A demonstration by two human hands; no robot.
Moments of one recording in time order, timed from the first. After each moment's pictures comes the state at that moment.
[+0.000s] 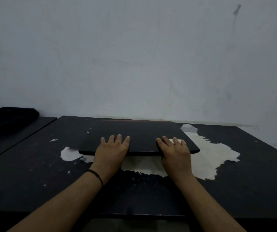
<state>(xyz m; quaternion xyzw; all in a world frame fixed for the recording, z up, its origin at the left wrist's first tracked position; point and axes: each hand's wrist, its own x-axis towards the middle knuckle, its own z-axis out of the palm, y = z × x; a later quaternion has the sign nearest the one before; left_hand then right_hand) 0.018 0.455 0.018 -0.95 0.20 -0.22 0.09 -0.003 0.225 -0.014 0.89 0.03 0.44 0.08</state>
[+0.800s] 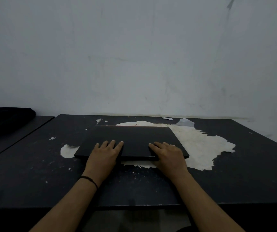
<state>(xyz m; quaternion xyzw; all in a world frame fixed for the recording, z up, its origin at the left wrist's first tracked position) 0.030 0.483 -0.019 -0.95 0.22 -0.20 0.07 -0.010 0.234 -0.032 0.94 0.08 0.34 0.08</state>
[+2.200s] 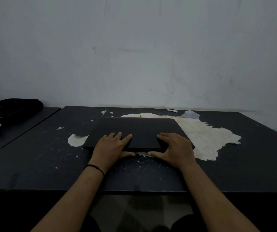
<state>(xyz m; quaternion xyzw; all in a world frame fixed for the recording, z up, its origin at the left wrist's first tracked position) 0.032 0.486 -0.023 -0.93 0.27 -0.24 0.08 -0.027 0.232 -0.021 0.95 0.04 0.31 -0.07</state>
